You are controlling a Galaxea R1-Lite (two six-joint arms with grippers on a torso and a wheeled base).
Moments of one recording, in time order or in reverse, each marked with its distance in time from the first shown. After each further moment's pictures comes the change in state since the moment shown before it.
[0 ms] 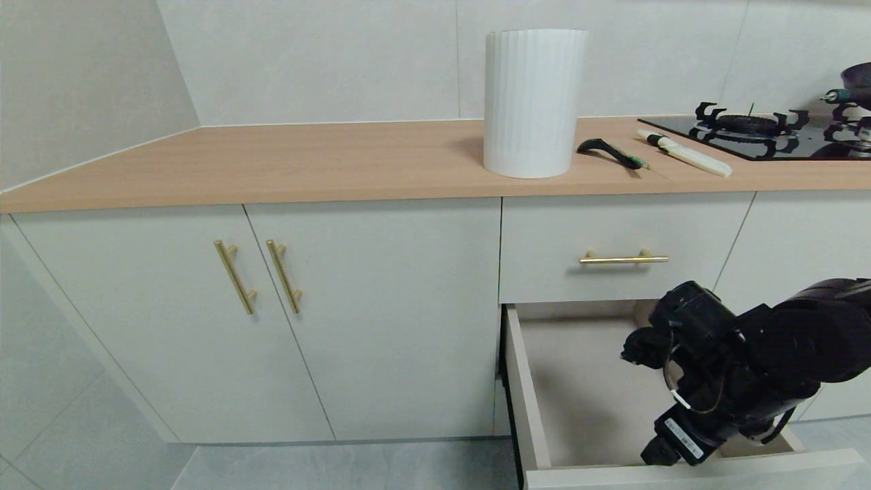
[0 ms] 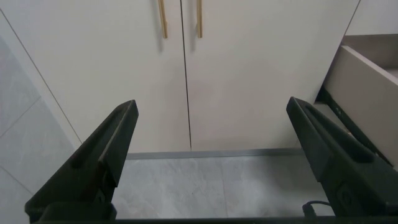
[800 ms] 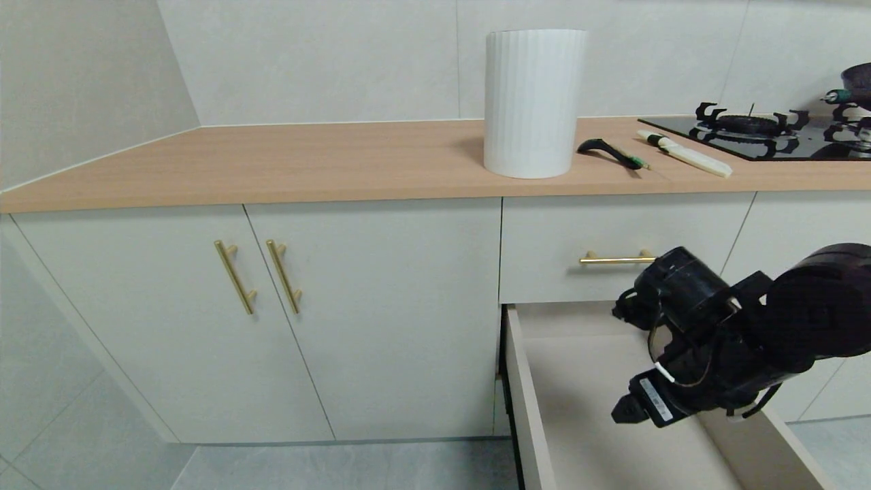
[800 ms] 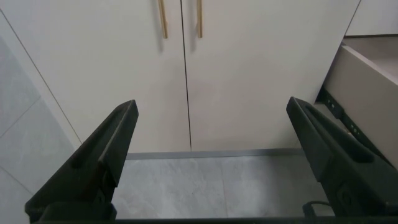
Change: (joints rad) left arm 0.000 0.000 0.000 0.000 0.000 0.000; right arm 0.055 -0.041 -0.151 0.048 -0.030 0.256
